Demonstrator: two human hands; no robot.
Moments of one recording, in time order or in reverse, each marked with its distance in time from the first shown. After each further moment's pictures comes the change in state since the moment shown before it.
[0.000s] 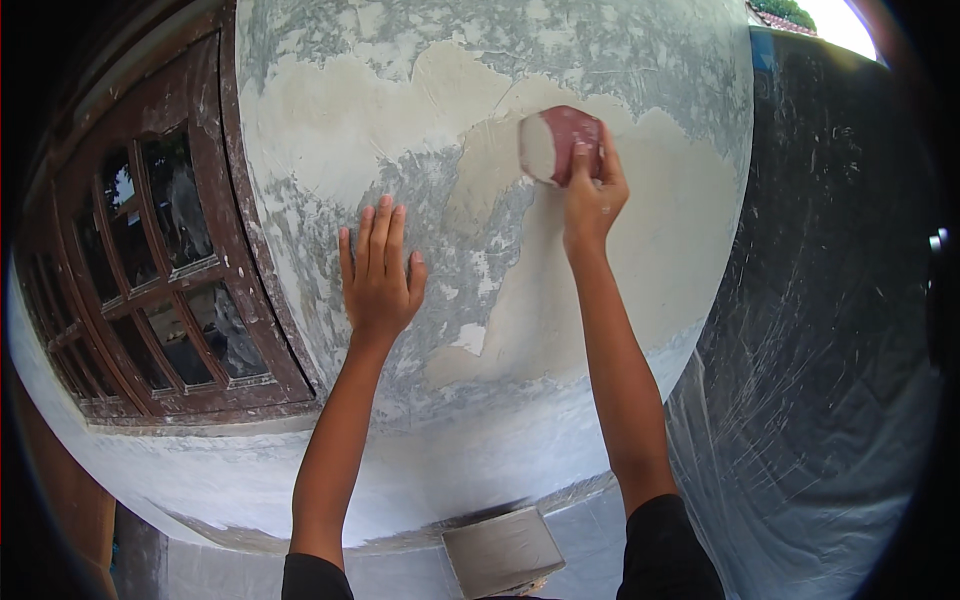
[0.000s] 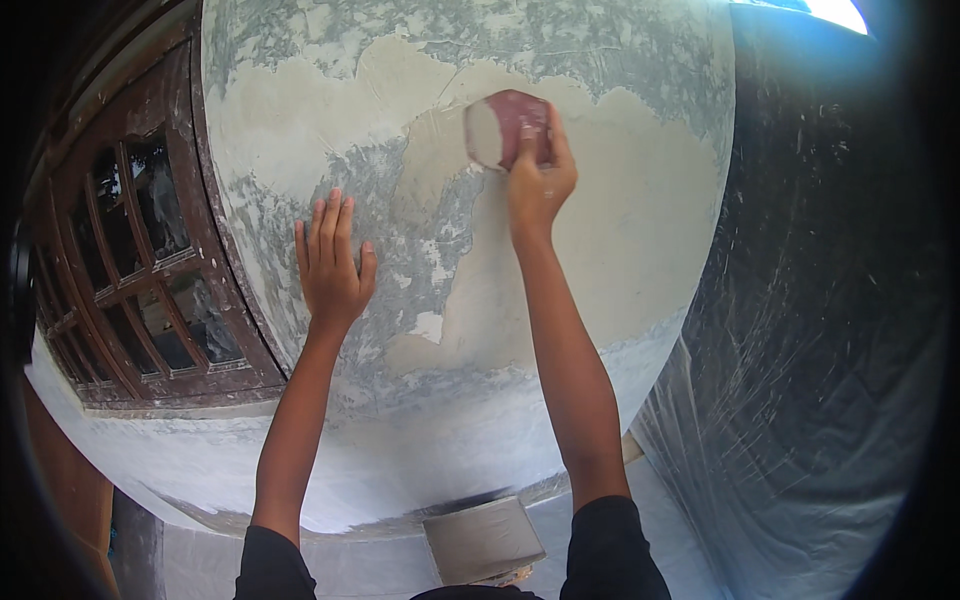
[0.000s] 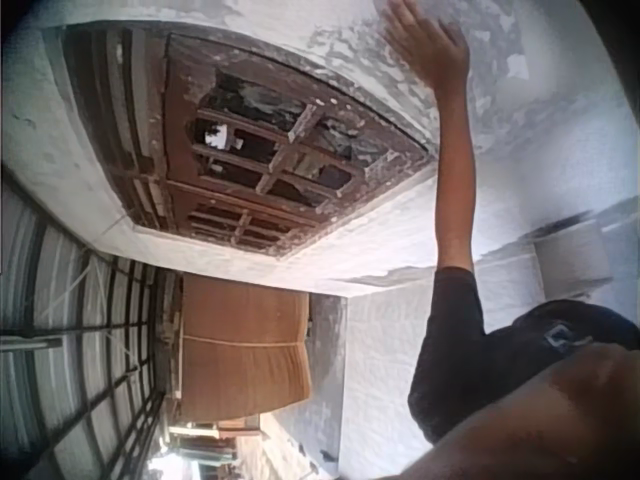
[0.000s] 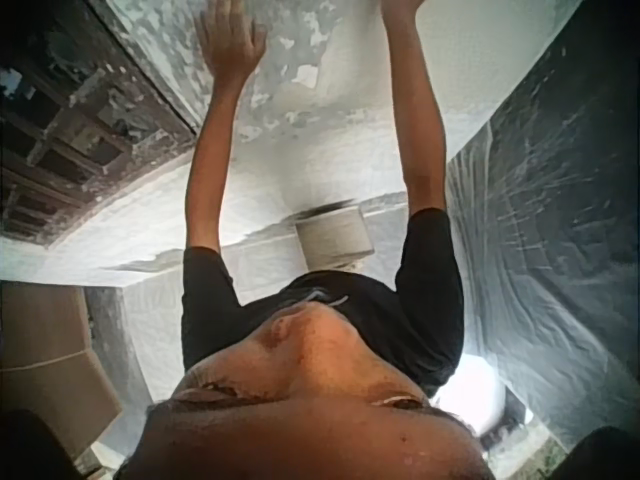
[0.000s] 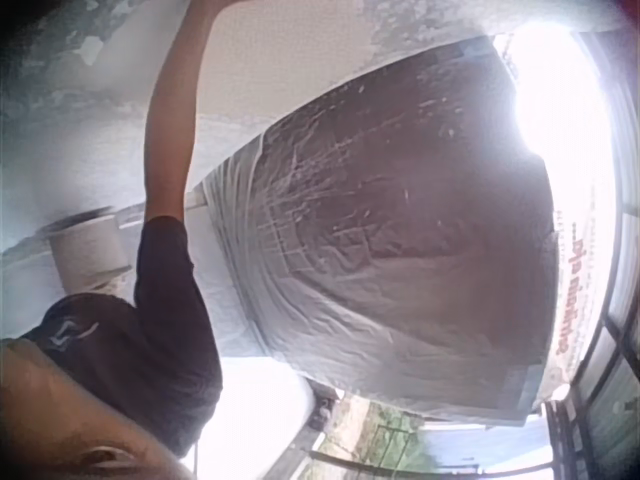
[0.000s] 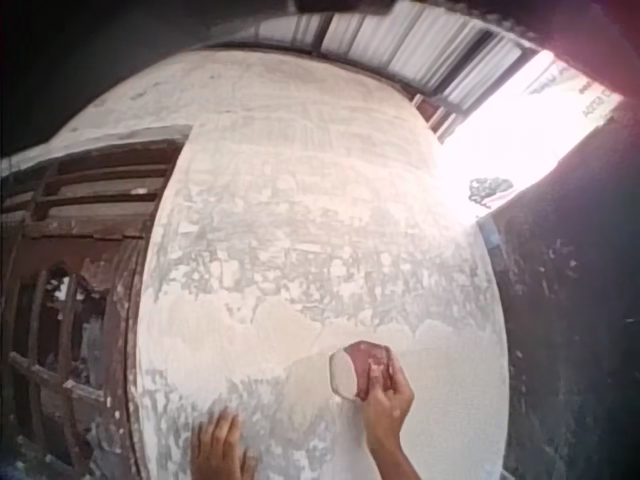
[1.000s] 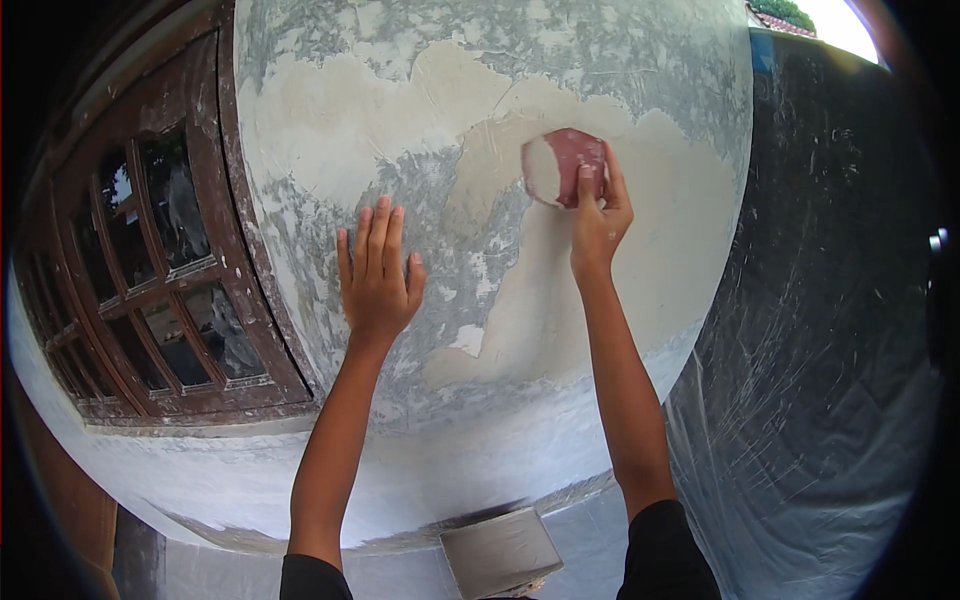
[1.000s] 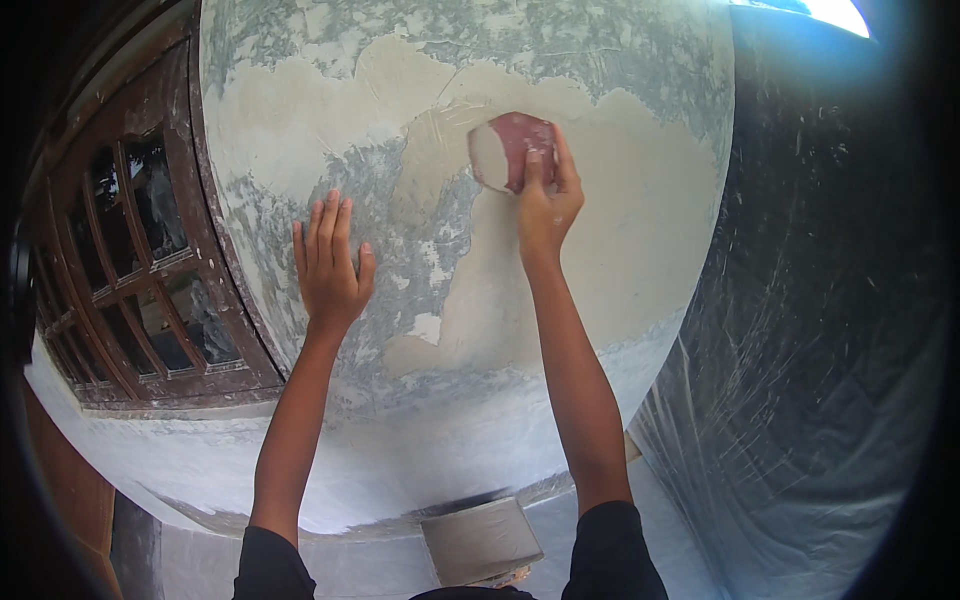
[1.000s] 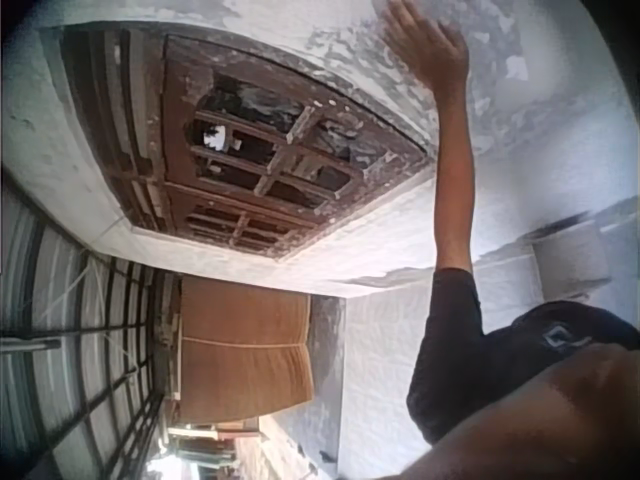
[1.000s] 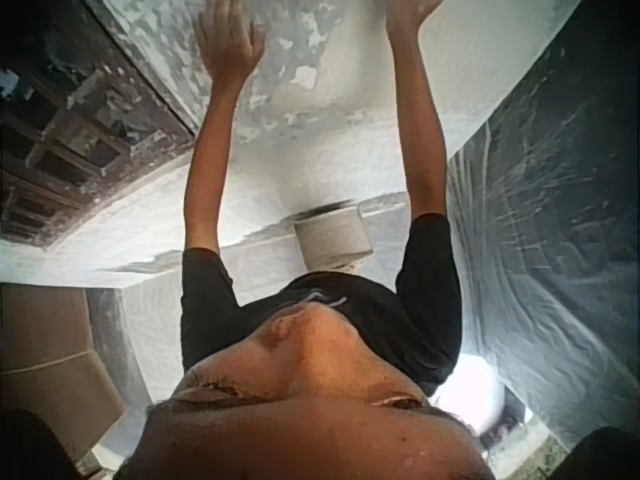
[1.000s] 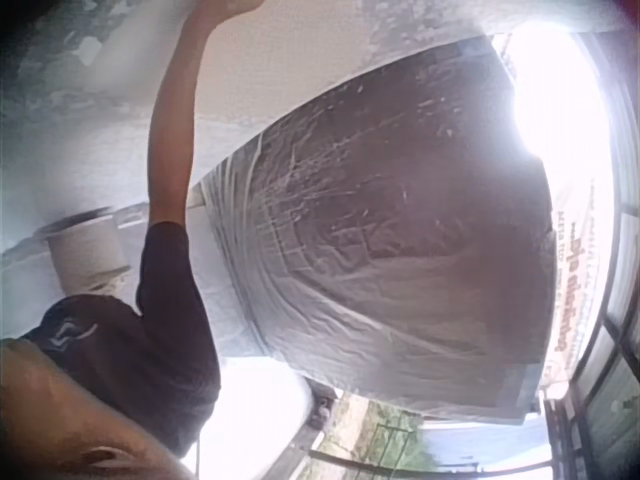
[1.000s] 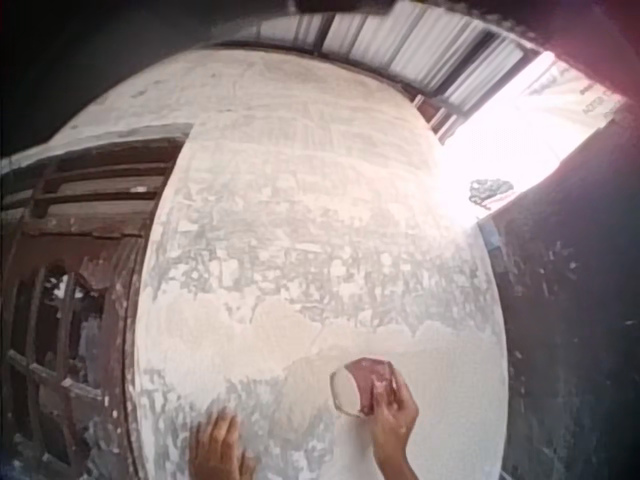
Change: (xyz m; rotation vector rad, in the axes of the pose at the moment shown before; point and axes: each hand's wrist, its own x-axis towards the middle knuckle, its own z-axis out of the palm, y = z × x) left_hand -0.002 0.001 0.002 -0.007 0.000 -0.010; right_hand -0.012 0.009 -0.028 0.077 0.011 0.094
